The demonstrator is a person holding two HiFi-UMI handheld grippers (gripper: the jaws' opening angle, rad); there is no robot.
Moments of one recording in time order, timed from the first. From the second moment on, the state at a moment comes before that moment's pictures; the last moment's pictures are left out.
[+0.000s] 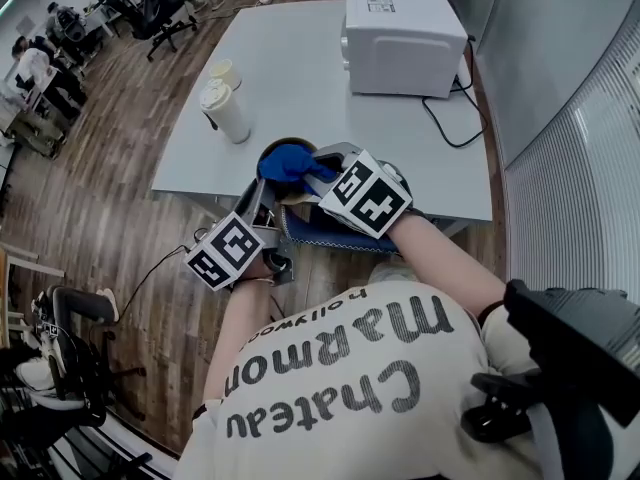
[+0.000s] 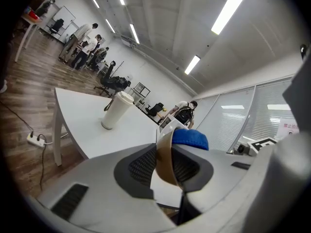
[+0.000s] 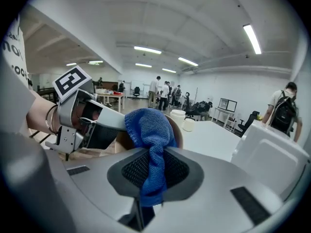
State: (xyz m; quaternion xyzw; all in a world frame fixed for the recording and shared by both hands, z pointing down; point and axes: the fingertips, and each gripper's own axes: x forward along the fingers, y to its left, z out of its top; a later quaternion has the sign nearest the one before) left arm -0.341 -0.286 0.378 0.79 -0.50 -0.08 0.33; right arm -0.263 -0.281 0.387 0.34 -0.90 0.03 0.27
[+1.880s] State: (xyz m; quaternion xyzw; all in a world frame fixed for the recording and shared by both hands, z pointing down) left arm -0.280 -0.296 0.384 0.72 -0.54 -0.16 0.41; right arm -0.243 -0.245 0.388 0.26 -0.94 0.17 0.16
